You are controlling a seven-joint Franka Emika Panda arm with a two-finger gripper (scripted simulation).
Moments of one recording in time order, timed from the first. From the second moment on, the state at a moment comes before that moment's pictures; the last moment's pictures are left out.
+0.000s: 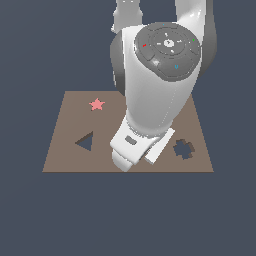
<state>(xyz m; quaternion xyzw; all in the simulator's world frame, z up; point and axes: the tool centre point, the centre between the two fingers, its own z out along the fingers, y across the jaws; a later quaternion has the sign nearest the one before) 0.069 0.040 0.037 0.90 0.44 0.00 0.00</state>
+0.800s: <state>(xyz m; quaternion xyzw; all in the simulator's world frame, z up) 0.091 0.136 0.040 0.71 0.70 0.00 0.00</state>
